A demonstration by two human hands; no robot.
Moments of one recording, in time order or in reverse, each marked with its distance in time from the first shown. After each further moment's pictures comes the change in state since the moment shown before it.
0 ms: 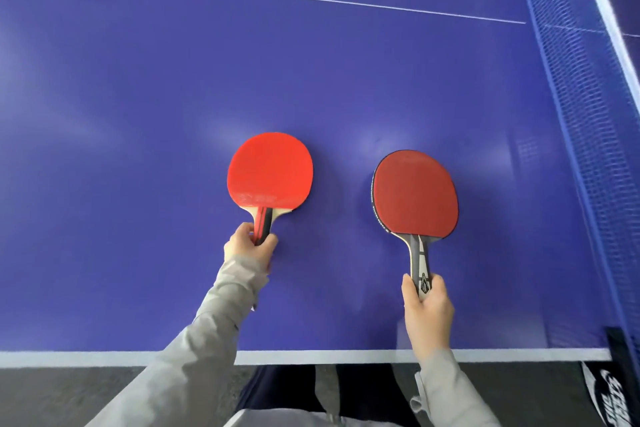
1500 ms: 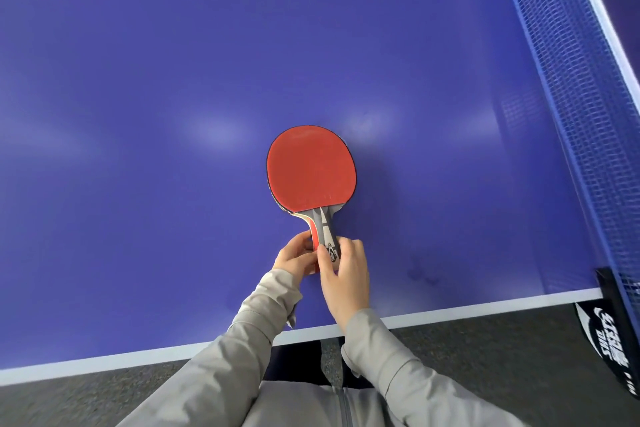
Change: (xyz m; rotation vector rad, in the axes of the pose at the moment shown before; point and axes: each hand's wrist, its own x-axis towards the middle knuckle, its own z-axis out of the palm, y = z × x) left_hand -0.035 -0.022 0.041 -0.532 -0.664 0.002; right_hand -0.064 -0.047 0.093 -0.084 -0.183 -0.179
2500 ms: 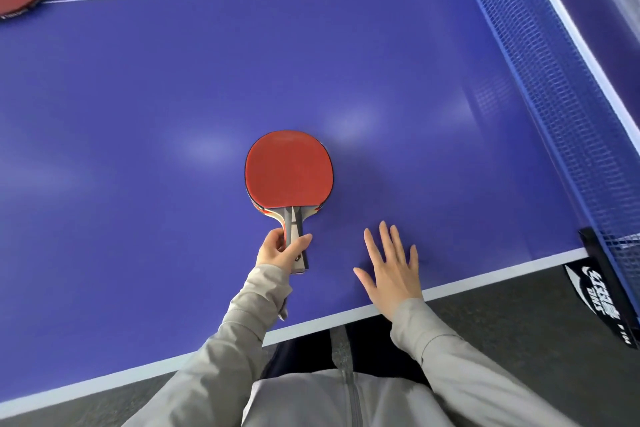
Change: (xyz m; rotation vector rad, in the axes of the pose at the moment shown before) left_hand -0.012 0.021 -0.002 0.341 0.271 0.021; right_hand 0.008 0.093 -0.058 -0.885 -0.224 -0.123
